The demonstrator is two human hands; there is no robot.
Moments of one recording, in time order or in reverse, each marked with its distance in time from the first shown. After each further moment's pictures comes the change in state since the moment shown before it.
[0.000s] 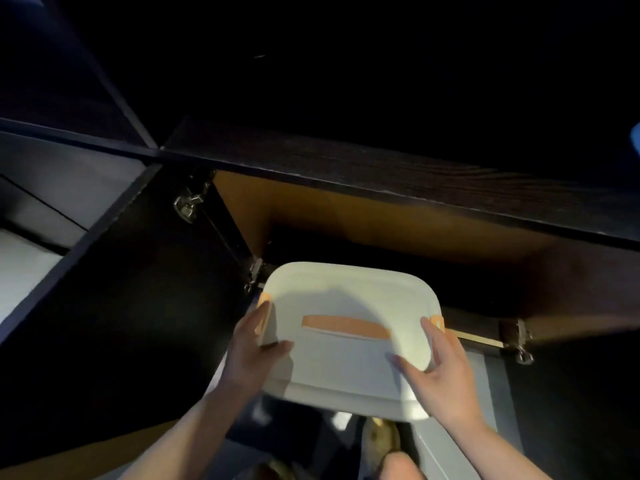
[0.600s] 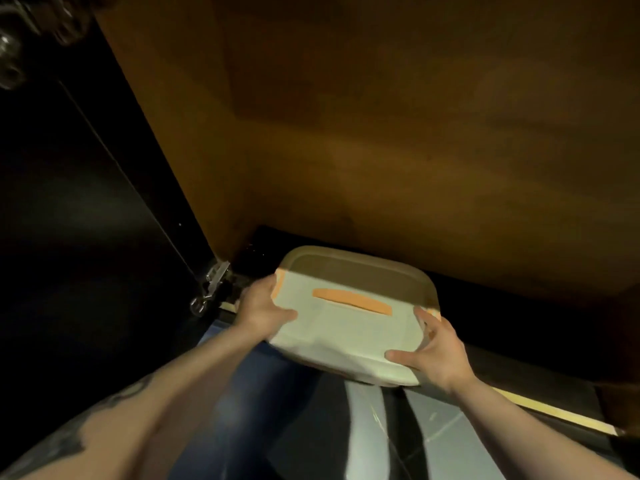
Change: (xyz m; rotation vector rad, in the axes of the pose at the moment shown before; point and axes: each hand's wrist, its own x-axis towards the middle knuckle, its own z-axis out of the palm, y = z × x) left_hand 0.277 -0.157 0.138 -0.026 -0.055 0.059; right_hand 0.249 0.165 0.169 -0.160 -0.076 0.018
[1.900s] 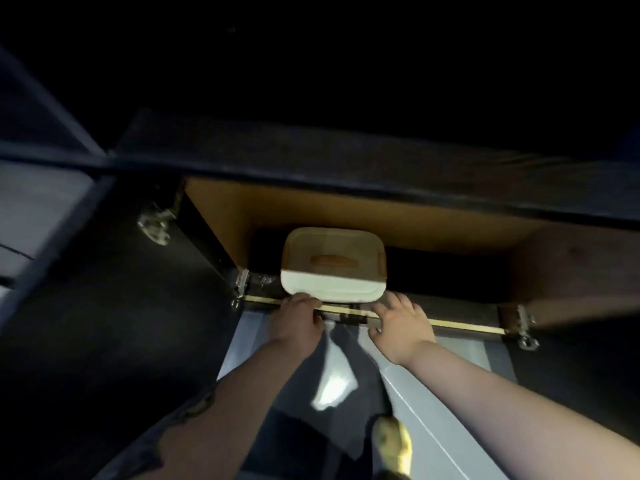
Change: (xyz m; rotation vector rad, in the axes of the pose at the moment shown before) left_hand -0.159 0.175 -0.064 0.674 -0.204 0.169; right_hand -0.160 -0.194 -0.119 -0.733 -0.272 -0.095
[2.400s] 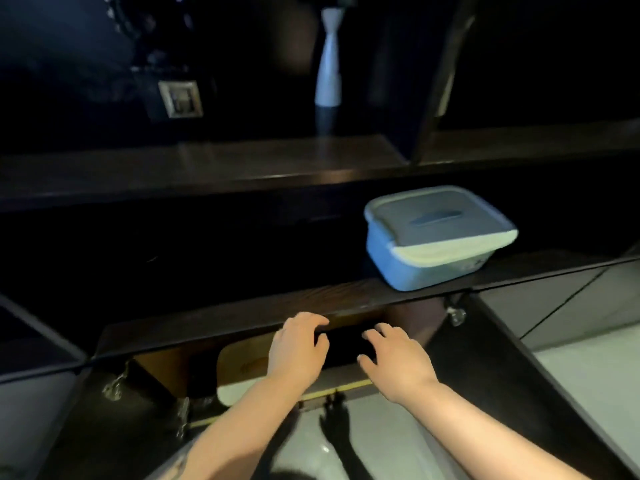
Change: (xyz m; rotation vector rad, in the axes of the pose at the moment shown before) left_hand -0.138 0.291 -0.191 -0.073 0.176 0.440; right_hand -0.273 0.089 -0.227 0.181 0.397 0.232
